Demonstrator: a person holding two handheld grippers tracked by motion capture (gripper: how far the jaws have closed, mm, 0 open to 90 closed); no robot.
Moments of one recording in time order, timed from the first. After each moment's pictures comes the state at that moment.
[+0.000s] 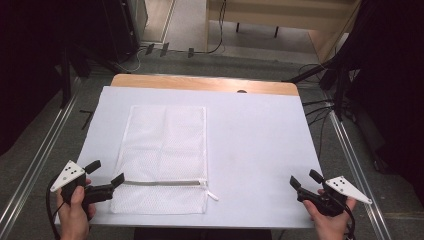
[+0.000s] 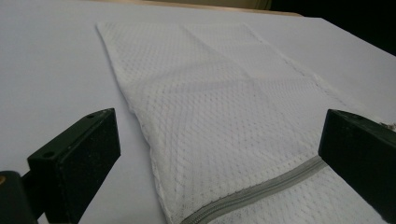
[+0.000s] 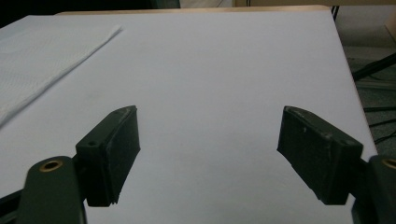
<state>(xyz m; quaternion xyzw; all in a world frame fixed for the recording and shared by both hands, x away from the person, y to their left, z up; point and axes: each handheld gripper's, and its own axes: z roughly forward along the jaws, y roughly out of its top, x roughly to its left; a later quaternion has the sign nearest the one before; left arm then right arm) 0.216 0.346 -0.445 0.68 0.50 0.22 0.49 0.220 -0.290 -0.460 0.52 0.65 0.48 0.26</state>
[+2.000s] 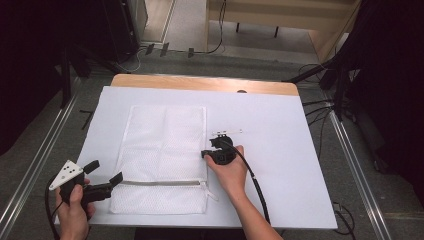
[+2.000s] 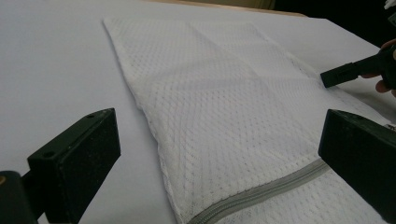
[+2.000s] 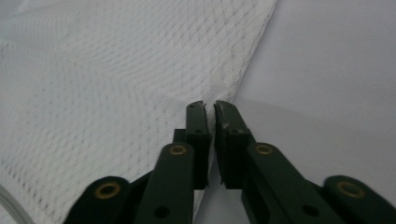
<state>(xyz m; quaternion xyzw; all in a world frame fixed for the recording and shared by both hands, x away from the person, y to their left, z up) 0.217 0.351 -0.448 0.68 0.51 0.22 0.49 0.356 -0.033 -0.467 0.55 0.76 0.36 0.01</state>
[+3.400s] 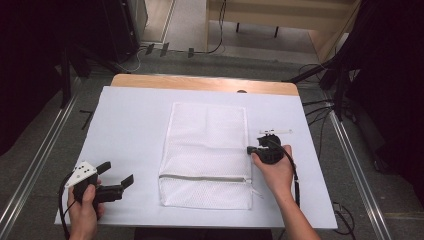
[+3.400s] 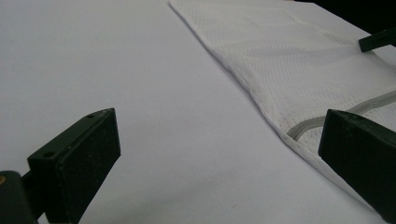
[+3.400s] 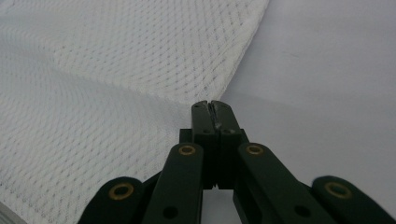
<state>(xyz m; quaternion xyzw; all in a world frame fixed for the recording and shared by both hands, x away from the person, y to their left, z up) 0.224 0.326 -0.455 0.70 0.49 0.20 0.48 0.356 -0.162 -0.452 0.57 0.74 0.34 0.08</state>
